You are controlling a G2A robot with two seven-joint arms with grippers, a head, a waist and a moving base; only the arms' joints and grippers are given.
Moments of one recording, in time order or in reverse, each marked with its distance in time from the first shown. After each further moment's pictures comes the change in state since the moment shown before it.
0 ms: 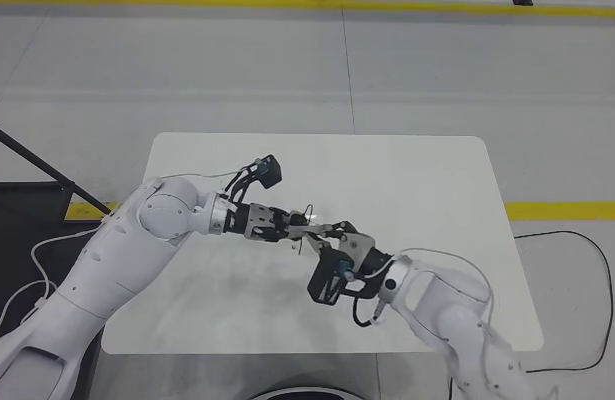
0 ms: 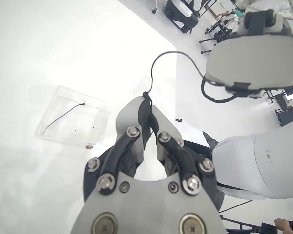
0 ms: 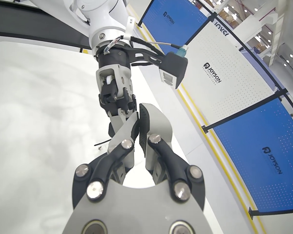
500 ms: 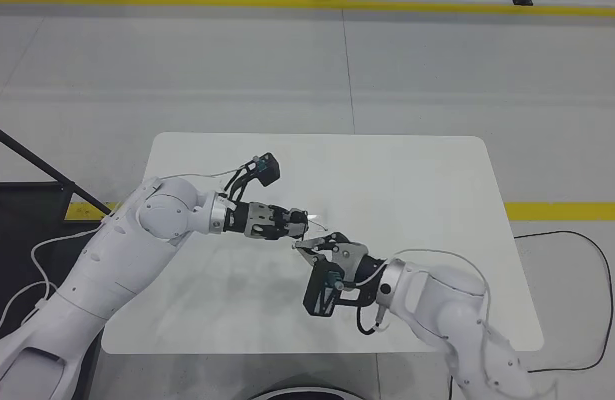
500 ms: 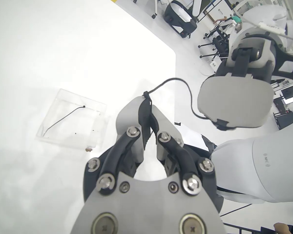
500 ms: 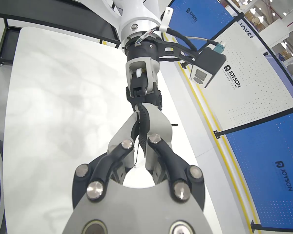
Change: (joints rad) left arm 0.008 -0.004 -0.013 0.001 -0.008 0.004 0.012; right arm 0.023 0.006 -0.018 0.008 0.032 -0.124 0.045
